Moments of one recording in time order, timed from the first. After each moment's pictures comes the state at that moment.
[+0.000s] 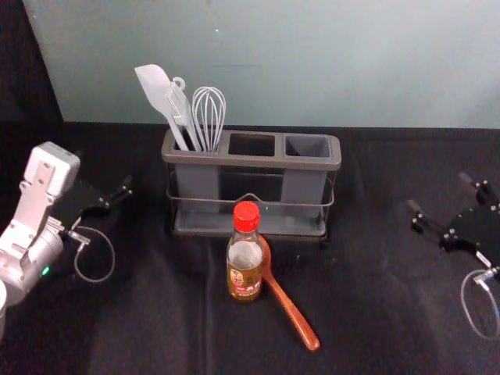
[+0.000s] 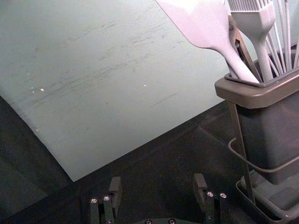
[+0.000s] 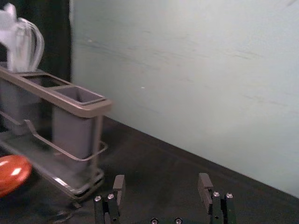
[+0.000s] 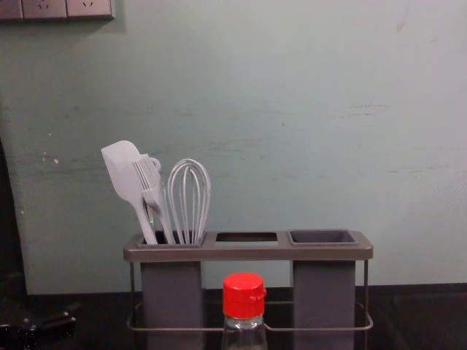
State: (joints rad) left arm -0.20 0.60 0.45 -1.41 -0.25 -0.12 0.03; right arm -0.07 0.73 -0.27 -1.68 0.38 -0.19 0.09
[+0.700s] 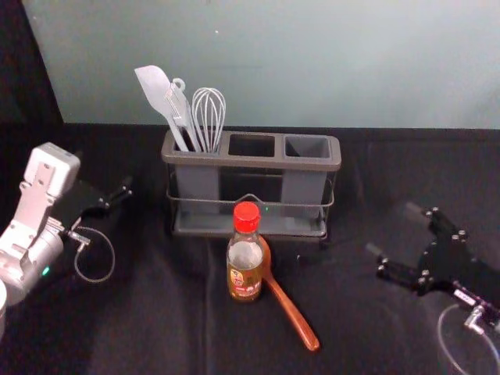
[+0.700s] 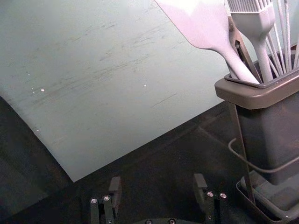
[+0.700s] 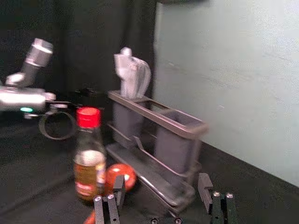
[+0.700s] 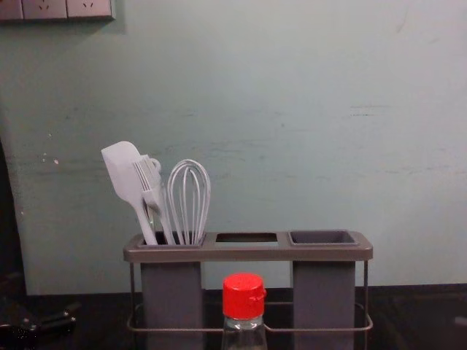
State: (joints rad) left arm -0.20 0.60 0.45 -1.41 -0.25 -0.12 0.03; right arm -0.16 0.78 -0.25 -1.77 0.51 -0.25 0.41
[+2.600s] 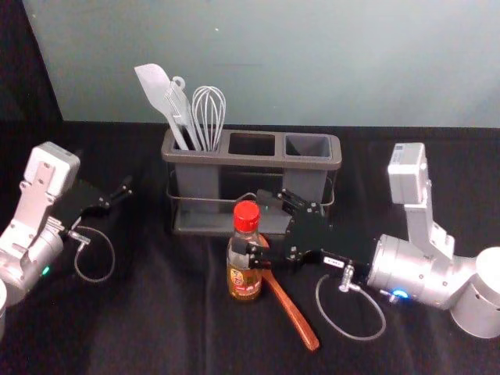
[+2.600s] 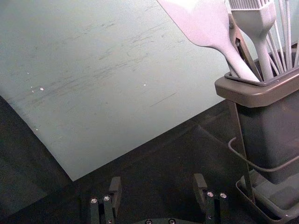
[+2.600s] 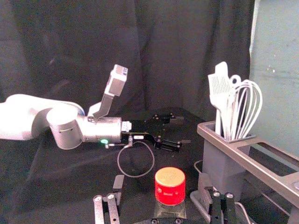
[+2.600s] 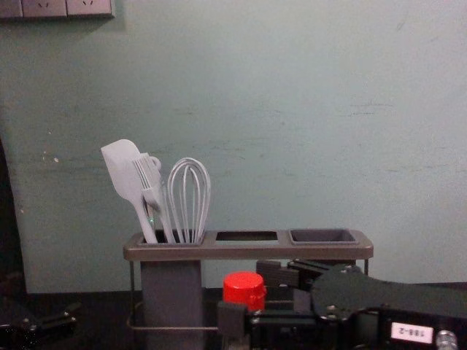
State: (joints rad) left arm -0.20 0.60 0.45 -1.41 -0.25 -0.12 0.03; right arm 0.29 0.52 -0.56 -1.54 0.55 -0.07 0.72
